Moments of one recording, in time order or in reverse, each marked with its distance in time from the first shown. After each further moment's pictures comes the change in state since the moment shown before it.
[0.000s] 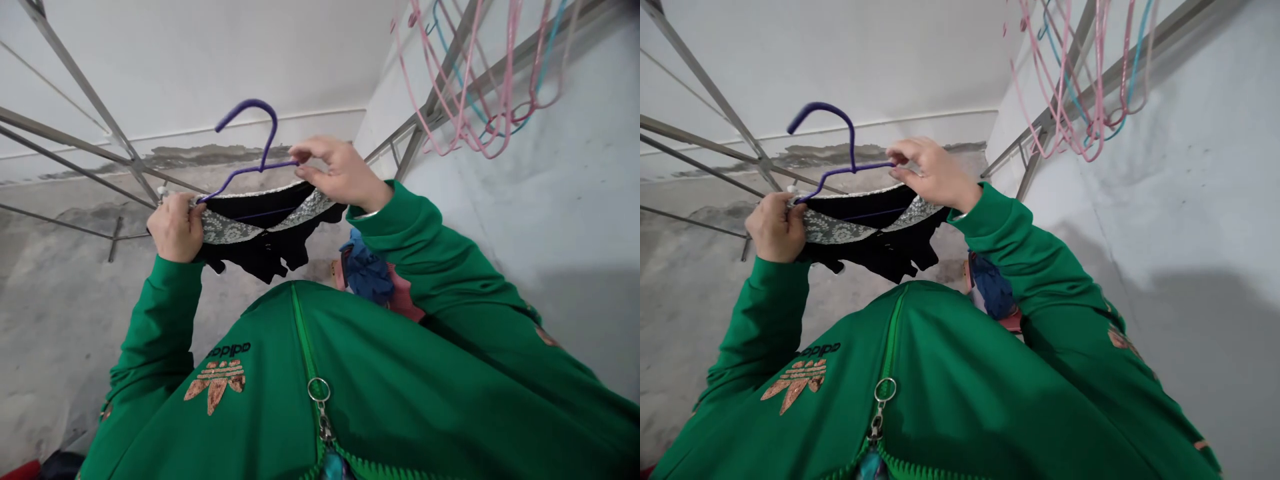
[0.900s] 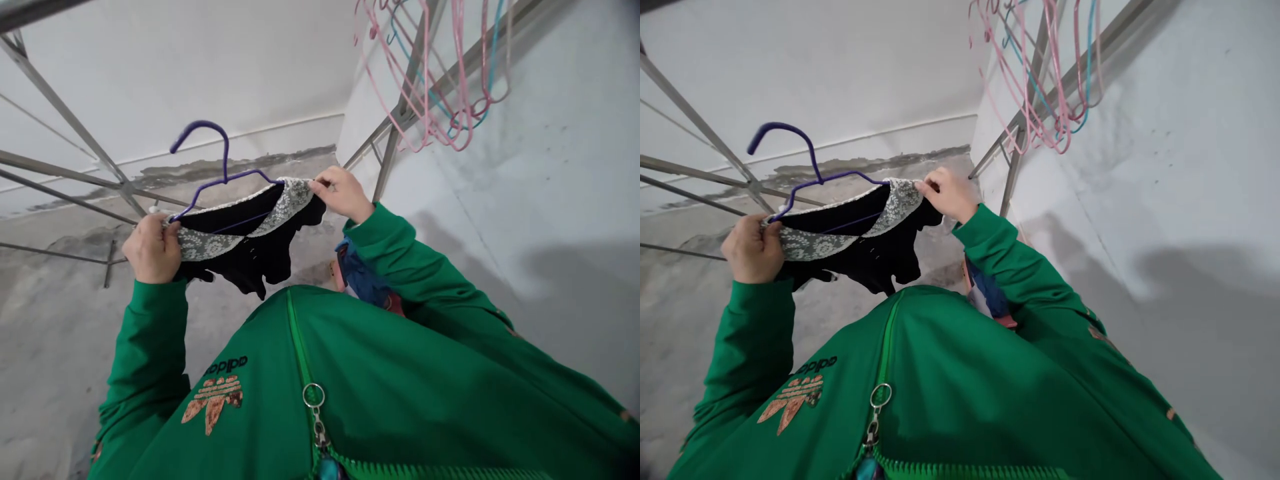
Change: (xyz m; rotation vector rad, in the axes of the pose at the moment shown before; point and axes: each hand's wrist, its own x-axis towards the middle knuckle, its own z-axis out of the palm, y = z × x) left_hand 0.001 -0.017 -0.006 0.096 0.022 -0.056; right_hand -0.058 0.077 0.008 -0.242 0.205 0.335
